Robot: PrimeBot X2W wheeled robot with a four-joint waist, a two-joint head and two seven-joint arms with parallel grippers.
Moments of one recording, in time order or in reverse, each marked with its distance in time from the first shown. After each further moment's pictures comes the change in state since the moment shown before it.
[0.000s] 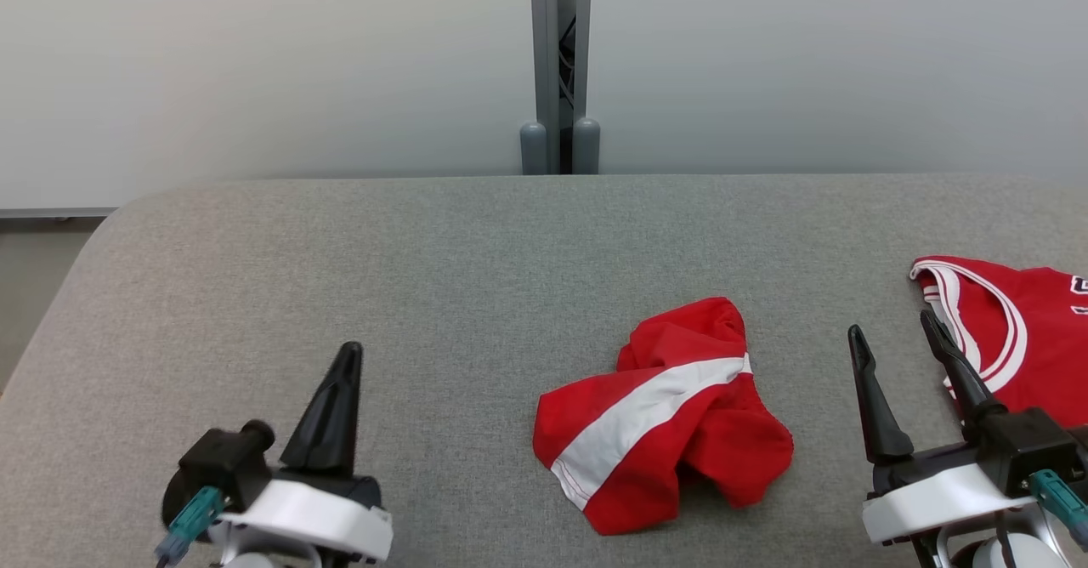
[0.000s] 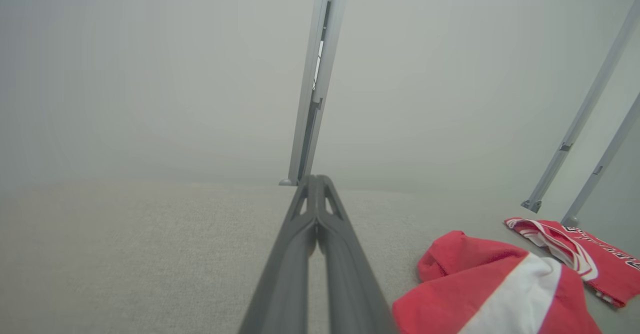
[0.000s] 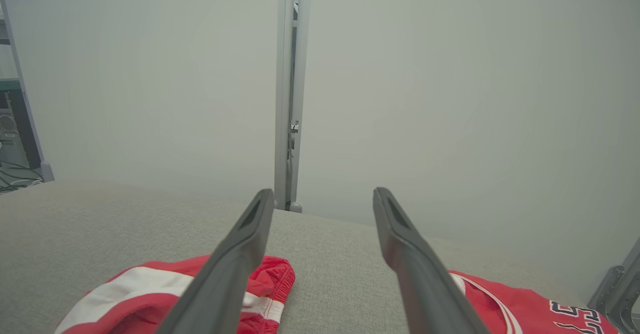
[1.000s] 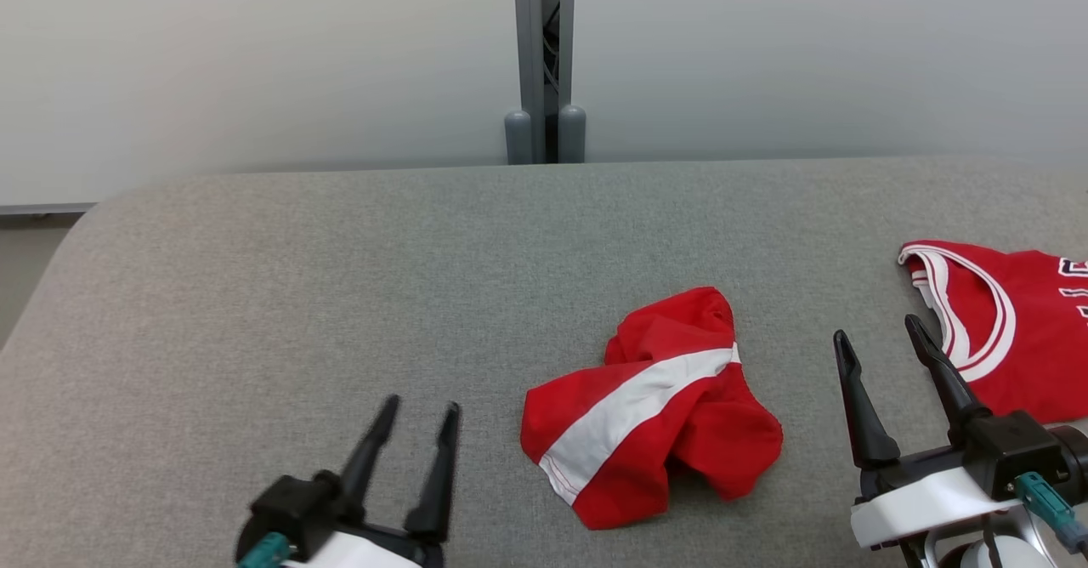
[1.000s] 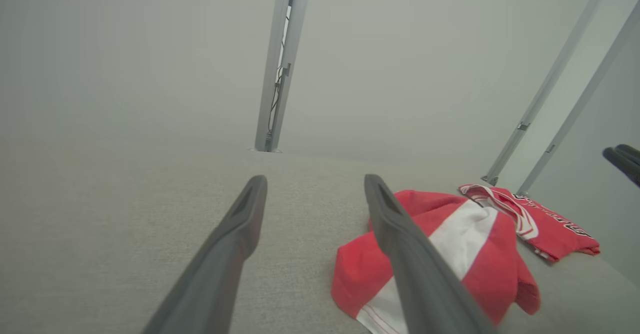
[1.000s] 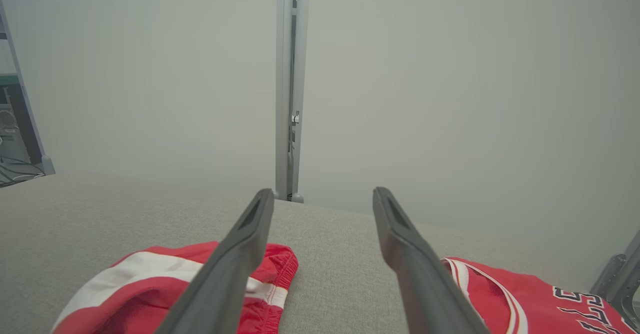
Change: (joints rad) left arm 0.109 -0.036 -0.057 -0.059 0.002 -0.015 0.000; right arm 0.004 0.008 0.018 0.003 -0.001 0.000 0.000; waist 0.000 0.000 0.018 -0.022
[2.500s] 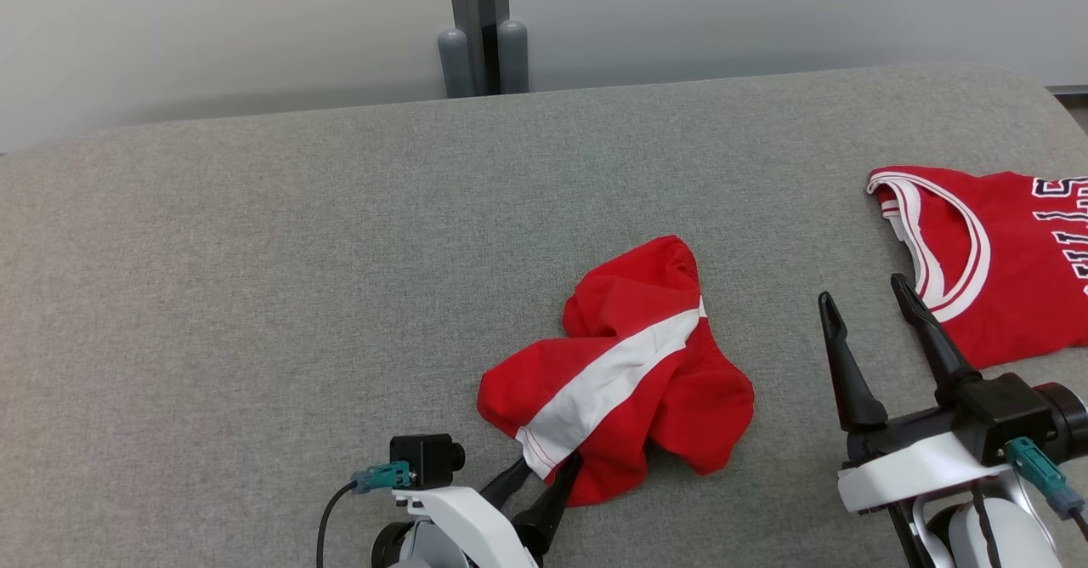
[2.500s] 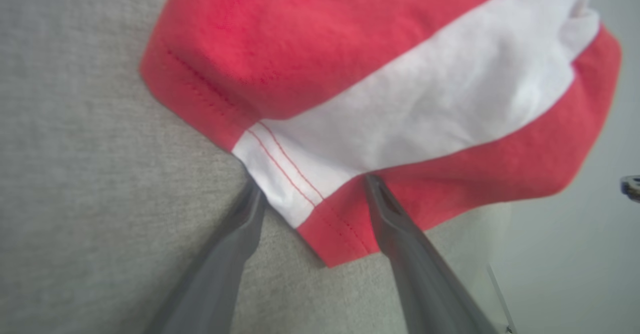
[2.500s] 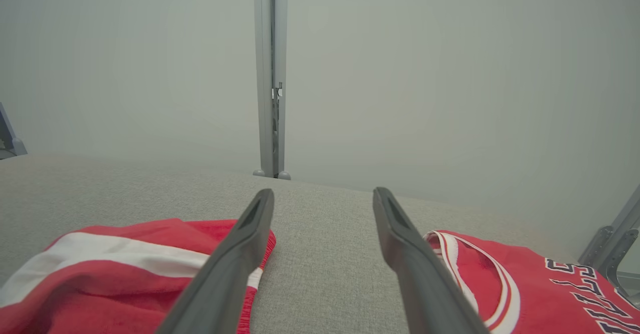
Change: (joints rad) left arm -0.393 0.016 -0.716 0.532 -0.831 -0.025 0.093; right arm -0.077 -0.008 0.034 0.005 0.010 0.000 0.000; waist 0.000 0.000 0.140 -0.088
